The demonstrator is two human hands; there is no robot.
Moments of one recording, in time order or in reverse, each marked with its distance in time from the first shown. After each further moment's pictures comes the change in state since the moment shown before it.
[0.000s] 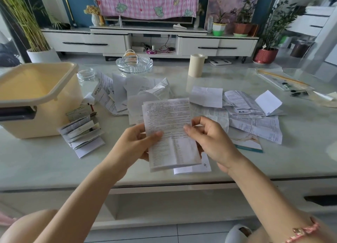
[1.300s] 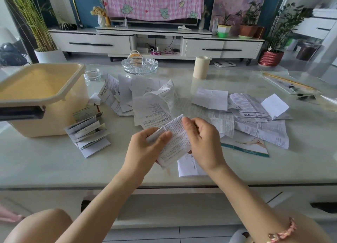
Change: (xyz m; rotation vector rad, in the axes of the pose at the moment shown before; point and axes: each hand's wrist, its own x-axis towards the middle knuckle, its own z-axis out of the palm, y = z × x) left_hand 0.002 -0.014 0.020 0.000 0.251 0.180; right_hand 0.015 0.013 0.035 -0.246 0.320 -0.386
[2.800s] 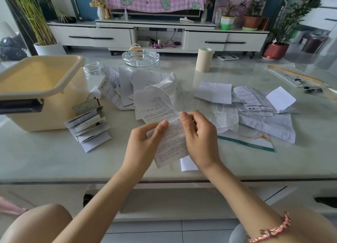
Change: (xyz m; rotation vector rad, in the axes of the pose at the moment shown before) left_hand 0.002 -0.006 -0.003 0.076 0.047 0.042; right_hand -0.005 0.010 0.018 0.052 0.076 -0.125
